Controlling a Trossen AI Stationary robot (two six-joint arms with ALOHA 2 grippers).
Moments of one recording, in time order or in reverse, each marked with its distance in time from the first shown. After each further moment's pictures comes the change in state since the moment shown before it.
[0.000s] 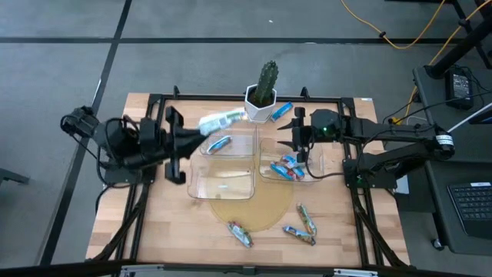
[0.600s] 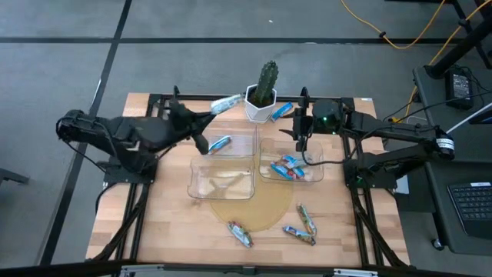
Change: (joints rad) left arm 0.271 -0.033 0.000 -0.792 -0.176 -0.477; right arm -0.127 0.000 0.000 0.007 -0.005 -0.025
